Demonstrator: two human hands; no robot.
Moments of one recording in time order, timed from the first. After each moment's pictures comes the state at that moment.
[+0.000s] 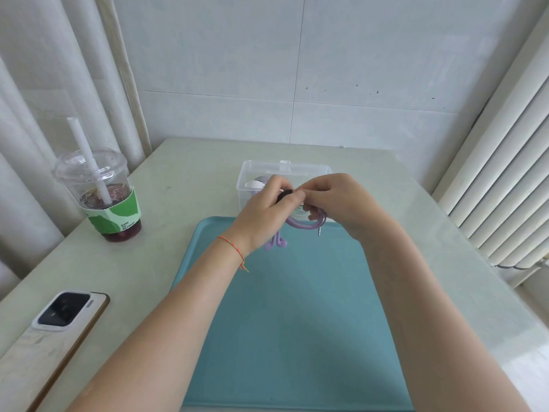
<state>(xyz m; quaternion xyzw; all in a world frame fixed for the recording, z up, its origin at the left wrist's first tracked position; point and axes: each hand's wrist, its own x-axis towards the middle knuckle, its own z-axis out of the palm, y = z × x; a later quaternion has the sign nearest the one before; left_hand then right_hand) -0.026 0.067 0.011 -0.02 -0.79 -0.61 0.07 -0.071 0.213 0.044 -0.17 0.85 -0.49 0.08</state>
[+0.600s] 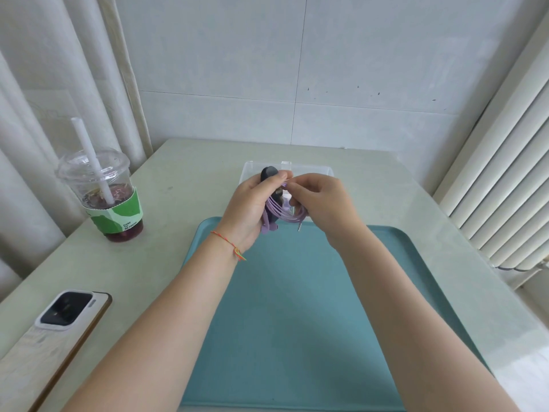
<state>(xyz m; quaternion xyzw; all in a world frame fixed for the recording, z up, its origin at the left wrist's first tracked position) -0.032 0.057 0.013 0.03 -0.62 -0.78 0.08 -0.068 0.187 0.026 -0.16 0.78 -0.60 0.01</state>
